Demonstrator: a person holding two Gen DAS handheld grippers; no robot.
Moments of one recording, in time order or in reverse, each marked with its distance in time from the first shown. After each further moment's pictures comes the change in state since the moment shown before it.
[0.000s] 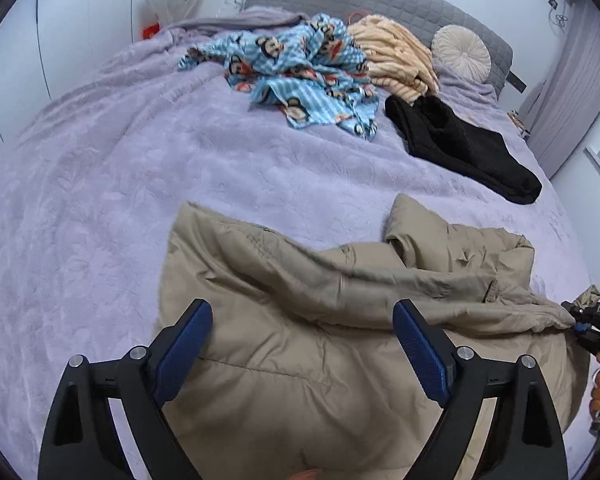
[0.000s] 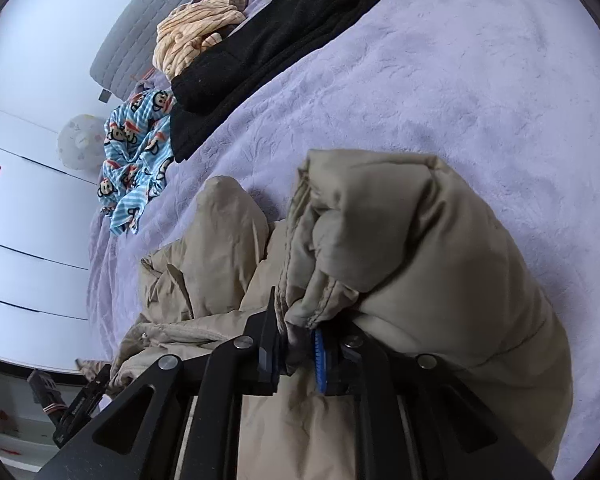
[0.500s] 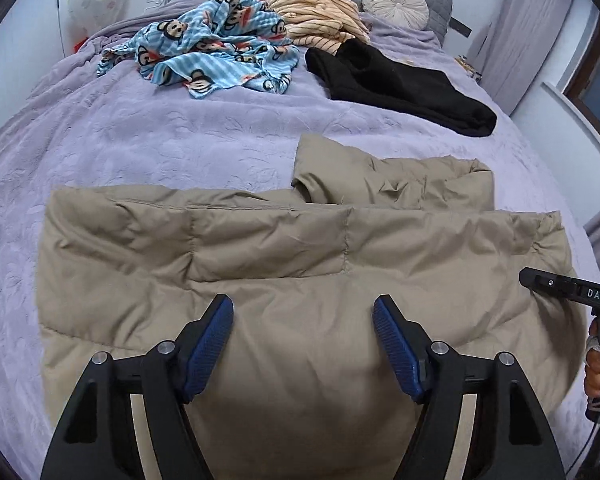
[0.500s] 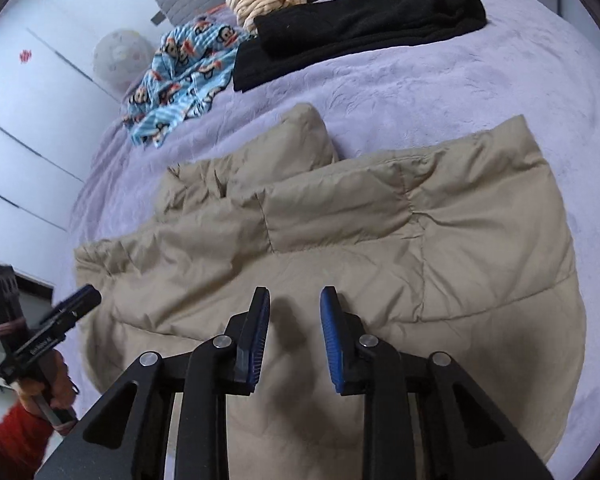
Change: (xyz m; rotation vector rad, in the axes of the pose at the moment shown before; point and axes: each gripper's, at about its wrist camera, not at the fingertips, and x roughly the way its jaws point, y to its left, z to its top) left arm 0.046 -0.078 -0.027 0.174 0.109 -0.096; right arm 0.012 0.060 -0.050 -0.358 0.077 -0.085
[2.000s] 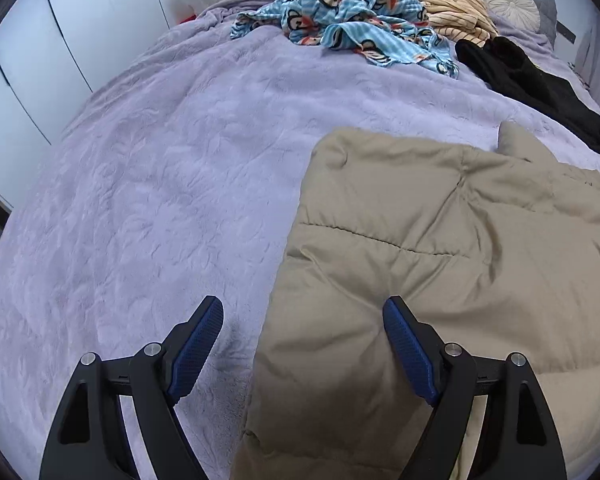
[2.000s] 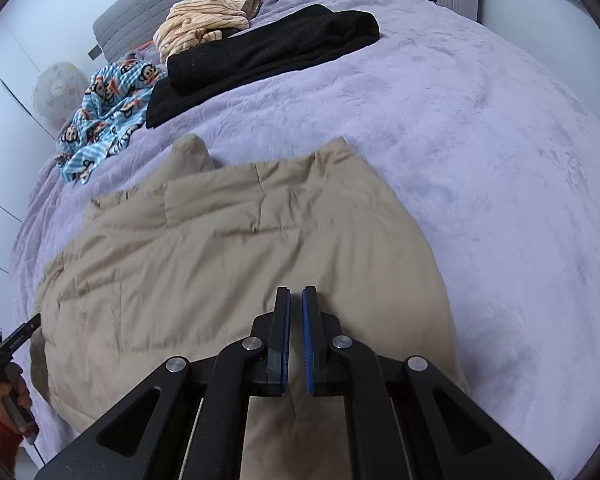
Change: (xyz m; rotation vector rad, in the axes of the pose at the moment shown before) left arm -0.003 0.116 -0.028 -0.156 0.037 0.361; right arm -0.040 -0.070 -0.042 0.118 -0.124 -0.237
